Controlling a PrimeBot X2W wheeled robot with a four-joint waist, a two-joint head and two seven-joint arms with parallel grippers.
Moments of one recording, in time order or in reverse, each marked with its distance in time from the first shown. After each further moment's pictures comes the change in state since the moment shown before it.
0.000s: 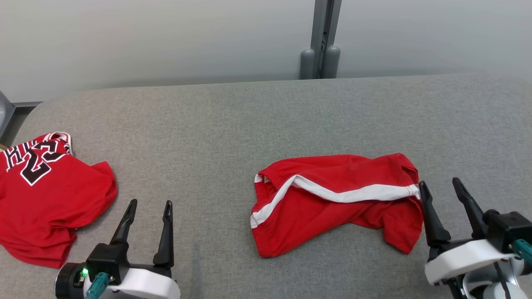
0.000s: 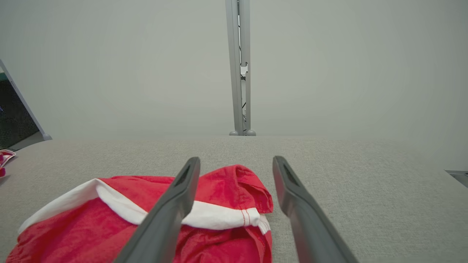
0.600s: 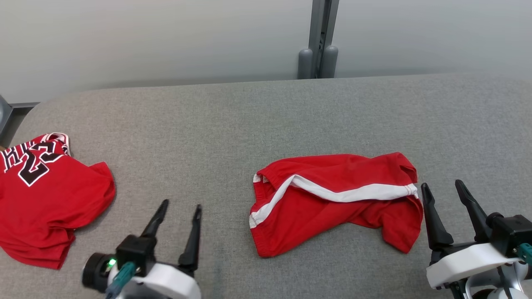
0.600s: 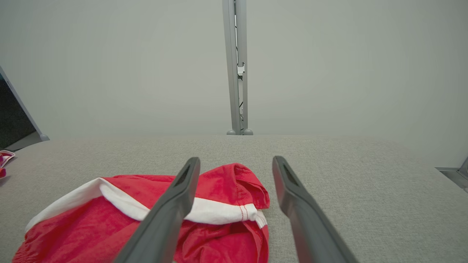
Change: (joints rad) left arm -0.021 -0.002 -0.073 -0.002 -0.002 -0.037 0.064; right arm 0.042 0.015 -0.017 -0.081 -0.010 0.000 0.046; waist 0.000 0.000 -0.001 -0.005
